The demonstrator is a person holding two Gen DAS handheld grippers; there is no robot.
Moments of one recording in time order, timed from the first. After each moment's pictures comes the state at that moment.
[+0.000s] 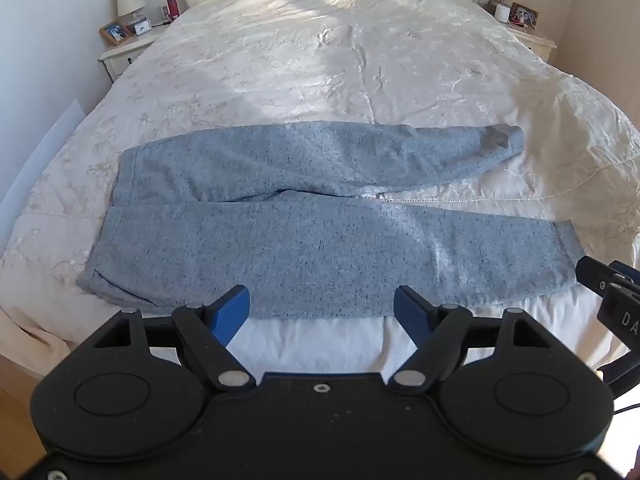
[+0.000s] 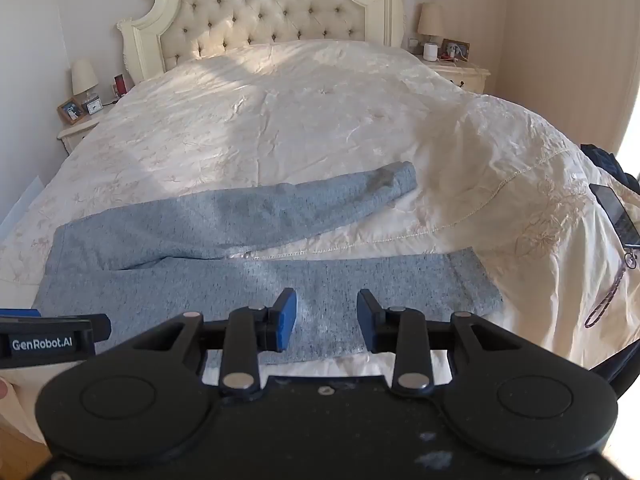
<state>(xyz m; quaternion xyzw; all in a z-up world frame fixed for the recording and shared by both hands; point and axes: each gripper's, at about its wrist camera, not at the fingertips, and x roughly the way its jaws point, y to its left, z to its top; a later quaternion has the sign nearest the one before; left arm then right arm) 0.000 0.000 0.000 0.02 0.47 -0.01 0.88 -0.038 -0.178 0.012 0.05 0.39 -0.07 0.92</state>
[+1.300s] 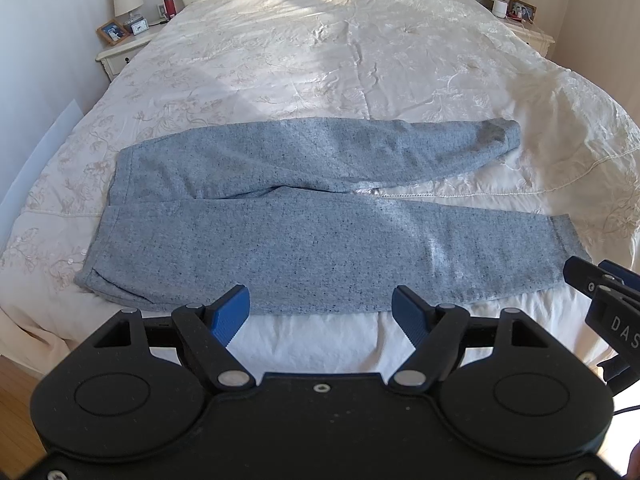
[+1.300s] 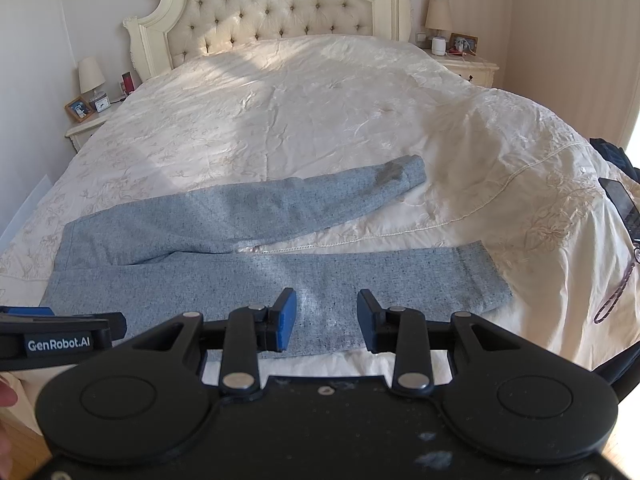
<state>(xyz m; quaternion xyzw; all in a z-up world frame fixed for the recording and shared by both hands) -0.005 -0.005 -0.001 0.02 0.48 -0.01 0.88 -0.040 -0.179 0.007 0.06 0.40 -0.05 0.91</state>
